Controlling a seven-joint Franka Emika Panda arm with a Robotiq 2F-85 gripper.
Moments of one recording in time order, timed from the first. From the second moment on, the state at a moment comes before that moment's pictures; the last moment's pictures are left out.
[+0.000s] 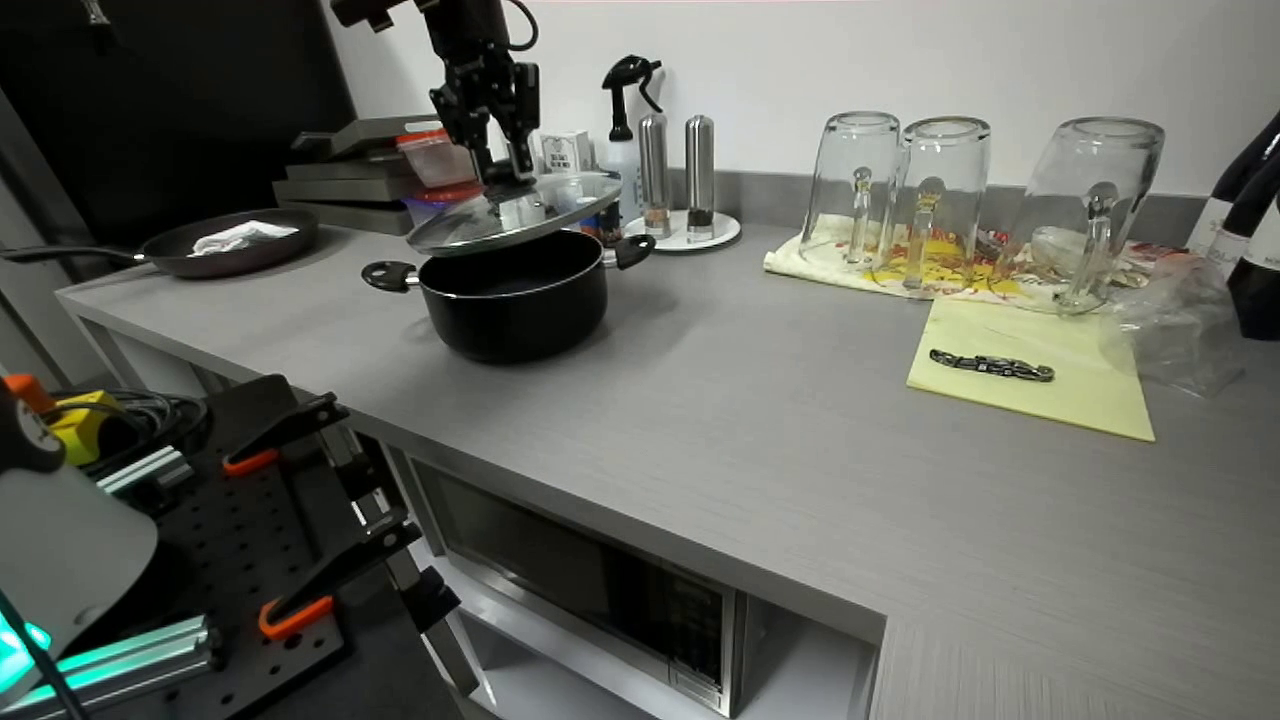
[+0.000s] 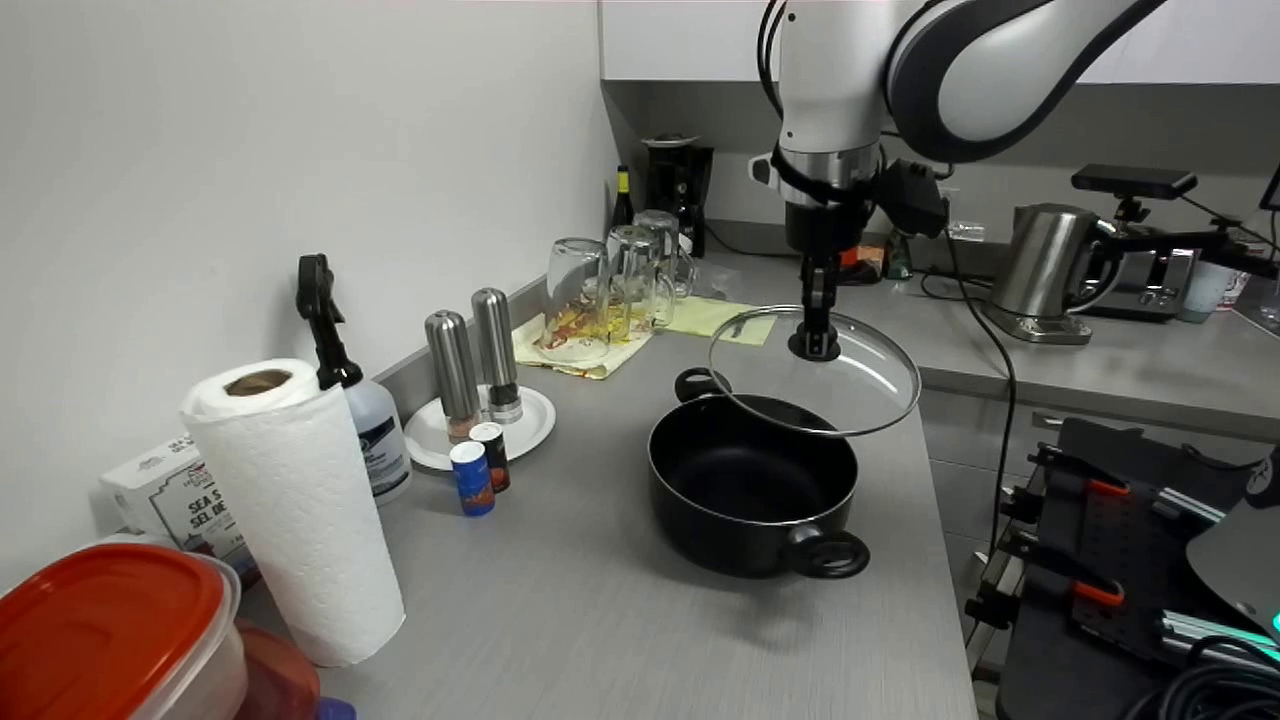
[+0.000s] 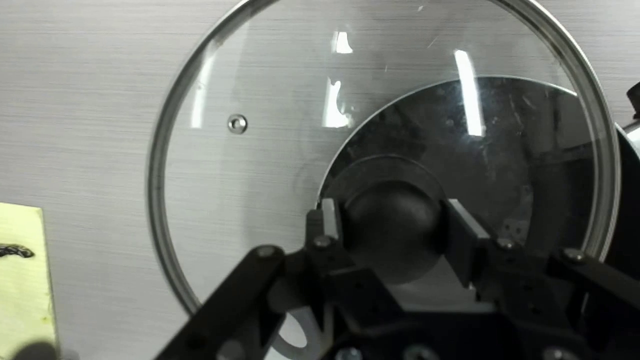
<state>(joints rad) 0.14 -0.04 0.17 -2.37 -0.26 2.25 0.11</state>
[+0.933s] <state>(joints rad) 0.18 0.16 0.19 -2.25 -0.22 2.31 0.07</state>
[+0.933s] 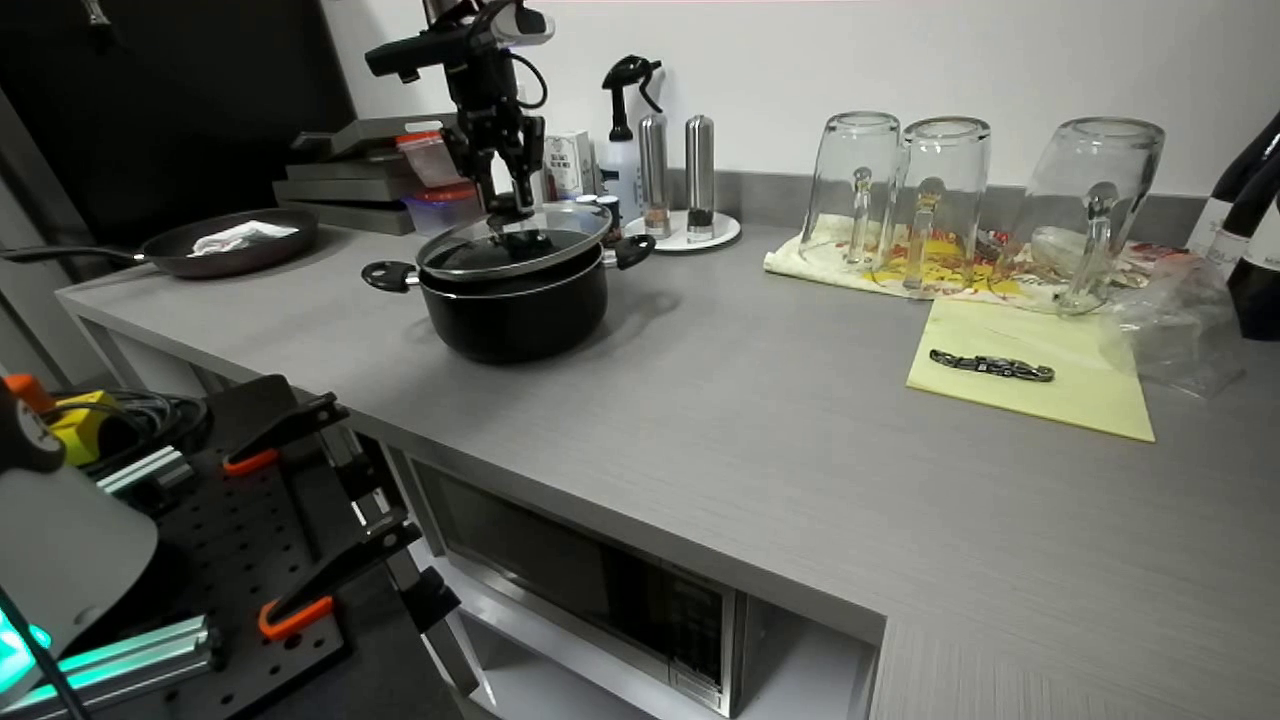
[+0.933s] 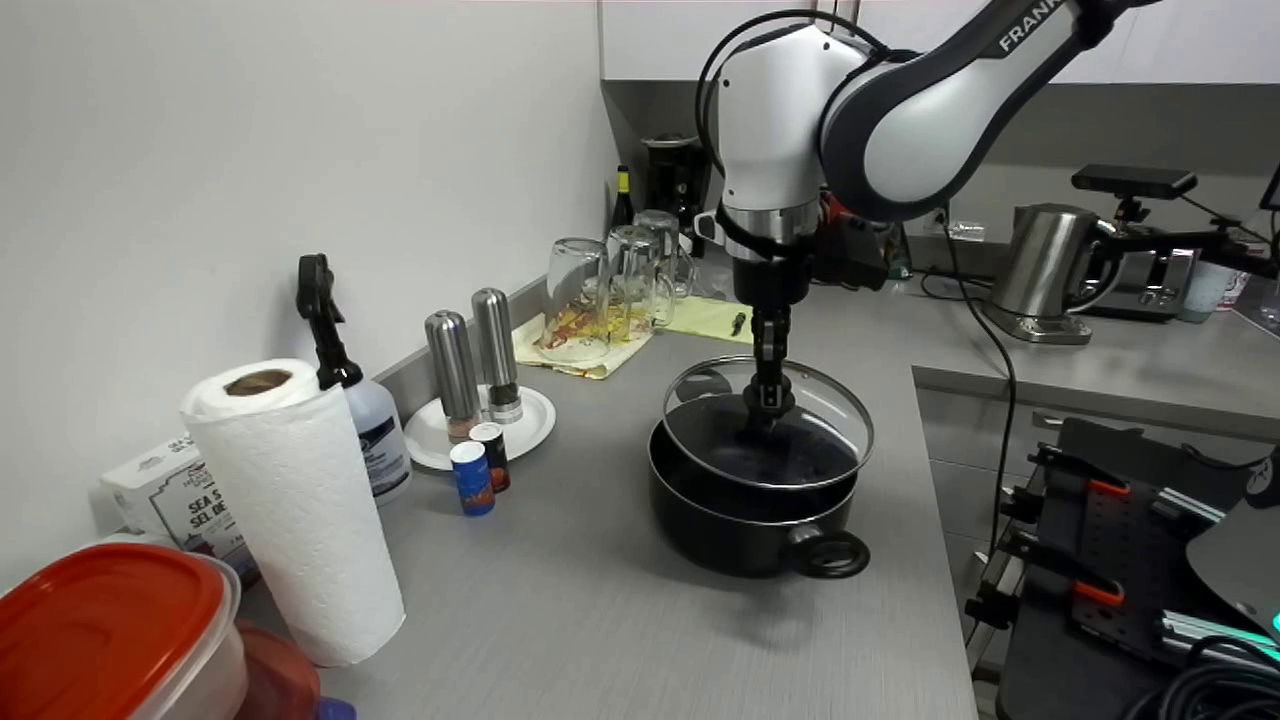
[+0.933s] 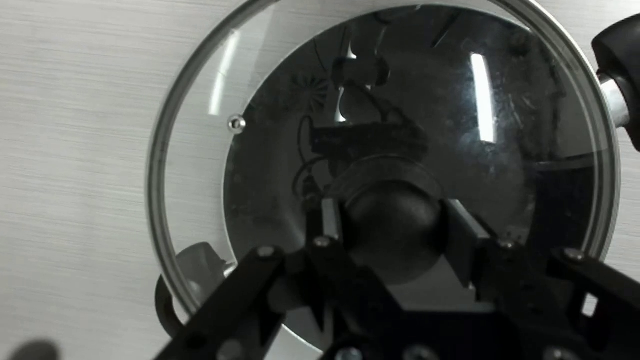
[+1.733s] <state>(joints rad) 0.22 0.23 0.20 -2.21 -0.22 2.31 0.07</state>
